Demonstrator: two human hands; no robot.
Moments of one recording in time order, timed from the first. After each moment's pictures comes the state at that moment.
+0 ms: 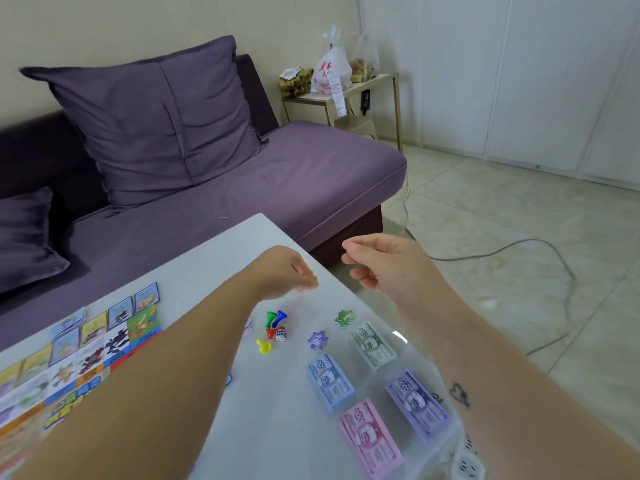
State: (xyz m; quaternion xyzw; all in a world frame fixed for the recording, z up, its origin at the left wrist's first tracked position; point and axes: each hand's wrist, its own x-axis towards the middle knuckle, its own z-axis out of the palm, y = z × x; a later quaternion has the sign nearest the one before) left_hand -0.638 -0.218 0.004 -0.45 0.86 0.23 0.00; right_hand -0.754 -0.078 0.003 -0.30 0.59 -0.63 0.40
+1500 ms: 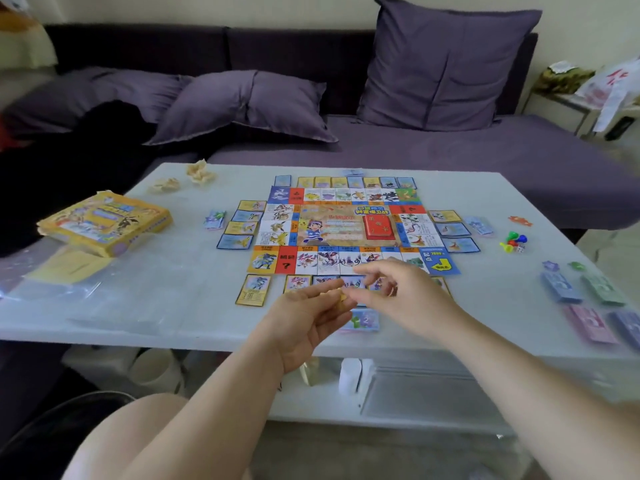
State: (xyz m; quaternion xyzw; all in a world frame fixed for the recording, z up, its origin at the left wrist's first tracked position) left_hand -0.248 0.080 -0.009 -0.45 0.23 0.71 -0.49; right_hand -0.410 0.042 -0.001 -0.77 0.50 -0.25 0.31
